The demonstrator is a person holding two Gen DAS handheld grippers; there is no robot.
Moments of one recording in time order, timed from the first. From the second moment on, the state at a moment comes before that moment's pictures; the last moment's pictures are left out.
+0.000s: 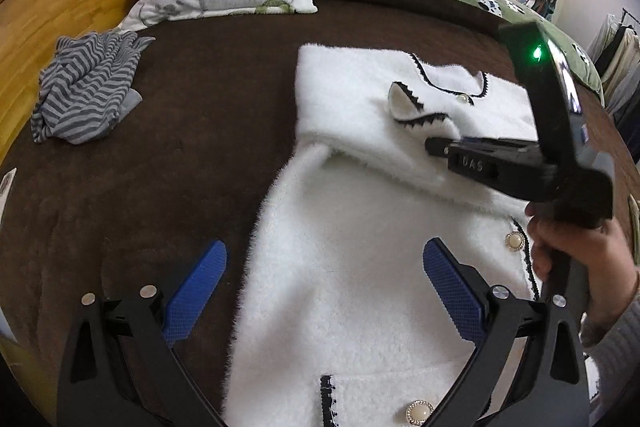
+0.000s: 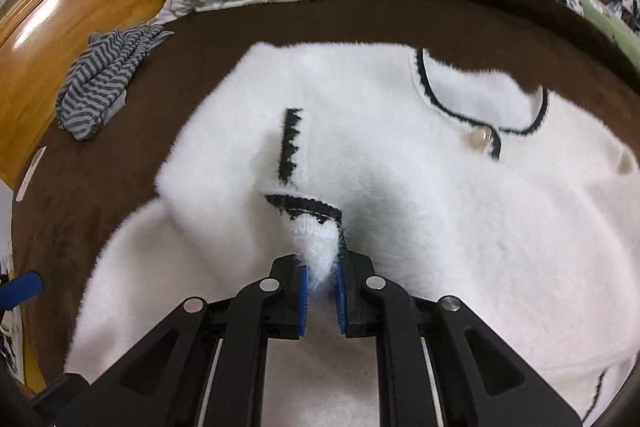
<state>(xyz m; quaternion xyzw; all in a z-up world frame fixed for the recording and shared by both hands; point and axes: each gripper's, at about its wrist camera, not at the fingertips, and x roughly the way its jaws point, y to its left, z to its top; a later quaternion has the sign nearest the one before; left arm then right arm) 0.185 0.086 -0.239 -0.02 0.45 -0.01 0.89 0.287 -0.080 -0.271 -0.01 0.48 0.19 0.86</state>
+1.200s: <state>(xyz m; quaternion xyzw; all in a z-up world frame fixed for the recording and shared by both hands) 0.247 -0.051 -0.175 0.02 0.39 -0.12 0.91 0.289 -0.268 -0.187 0.02 0.45 0.07 0.89</state>
